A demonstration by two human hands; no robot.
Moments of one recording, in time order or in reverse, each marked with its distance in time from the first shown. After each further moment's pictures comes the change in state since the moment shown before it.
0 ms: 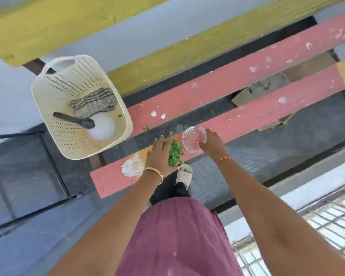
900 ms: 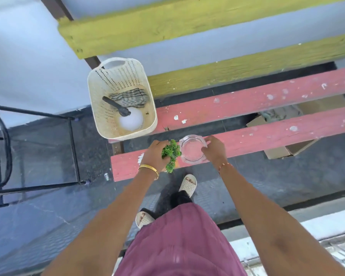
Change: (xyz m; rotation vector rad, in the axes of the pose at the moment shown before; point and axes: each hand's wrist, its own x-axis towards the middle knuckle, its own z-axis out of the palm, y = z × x) left_hand -0.077 -0.019 -0.043 -0.361 0.267 -0.138; right_hand -0.049 -0.045 -0.007 0.194 0.079 -0.111
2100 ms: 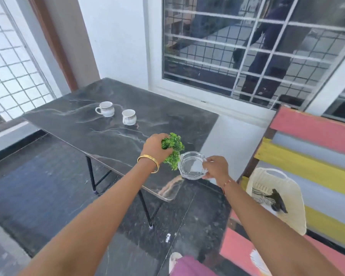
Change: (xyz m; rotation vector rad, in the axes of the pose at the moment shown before) left_hand -0.307 -0.326 -0.304 -0.318 0.963 -0.300; right_hand -0.292 -0.383 0.270 0.109 -0.223 -0.634
